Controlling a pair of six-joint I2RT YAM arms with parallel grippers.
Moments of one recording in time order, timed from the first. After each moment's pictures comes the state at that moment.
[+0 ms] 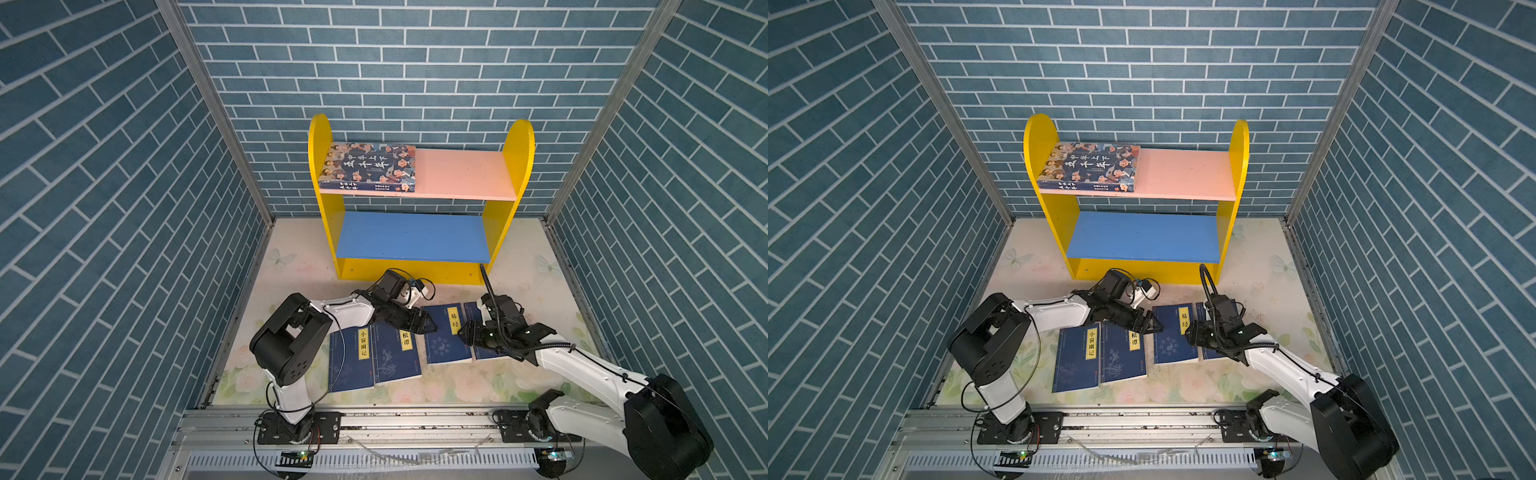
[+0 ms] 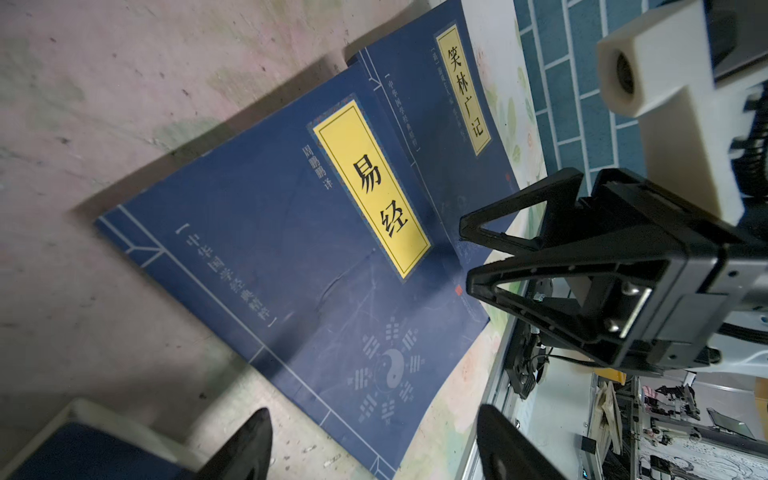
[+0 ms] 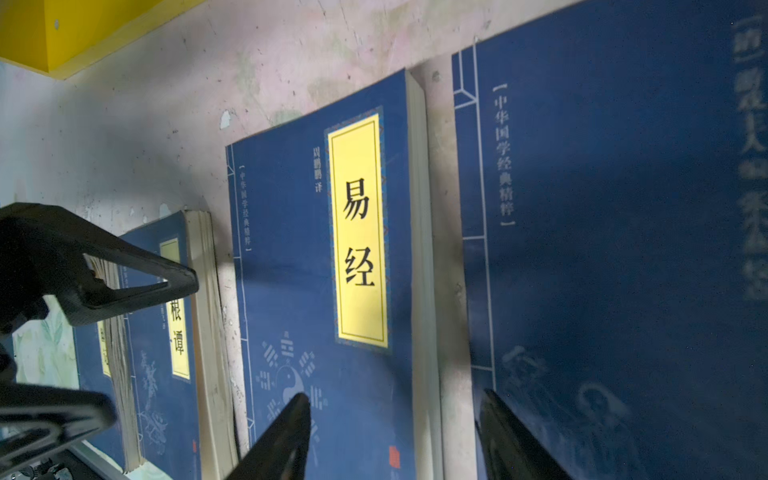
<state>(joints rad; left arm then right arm) -0.69 1.77 0.94 -0.09 0.70 -0.41 0.55 1.13 0.49 -0.34 -0.19 0.63</state>
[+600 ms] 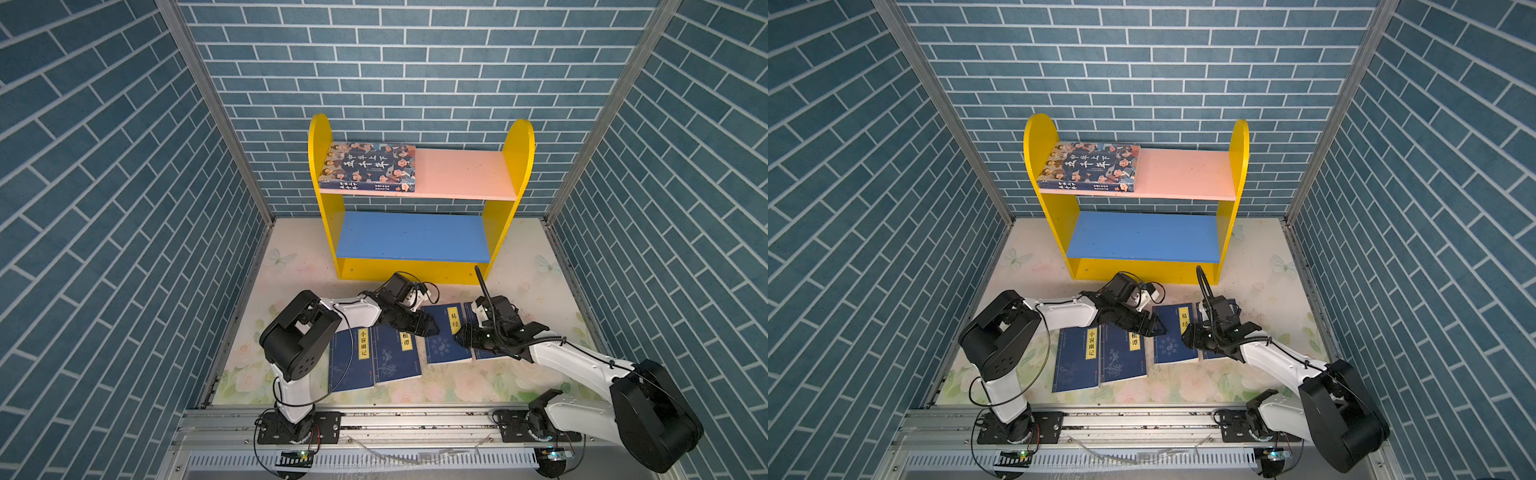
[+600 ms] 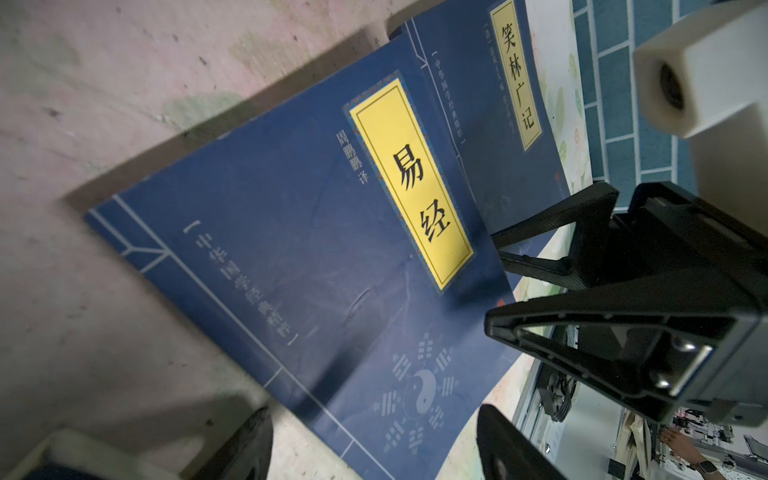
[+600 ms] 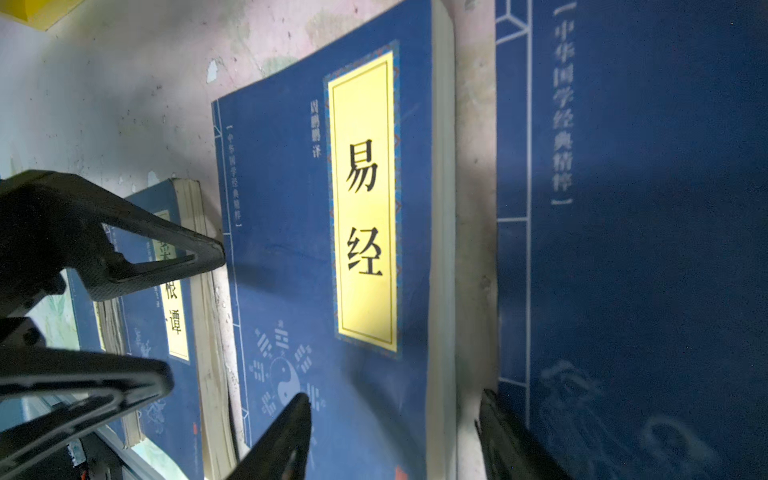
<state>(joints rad) -0.73 1.83 0.97 -0.11 0.62 -0.43 0.55 1.22 0.48 -0.29 -0.28 0.60</state>
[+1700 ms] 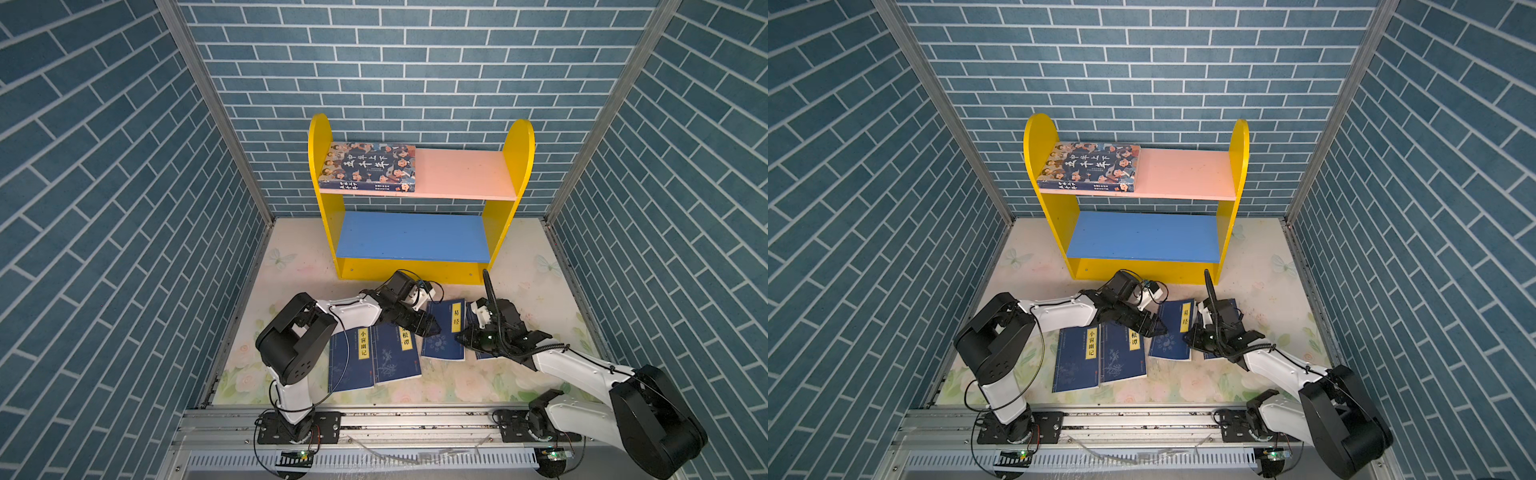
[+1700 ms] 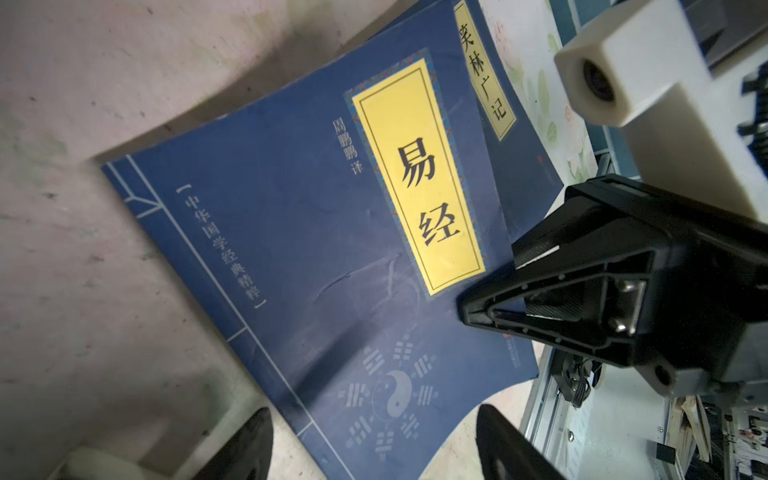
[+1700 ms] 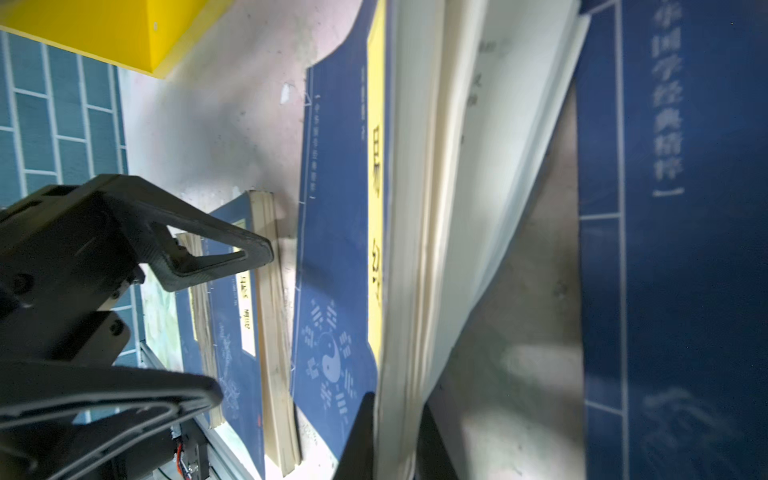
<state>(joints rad) -0.74 1.79 1.00 -0.15 0.59 -0.30 0.53 1.16 0.38 -0.09 -0.41 0.71</state>
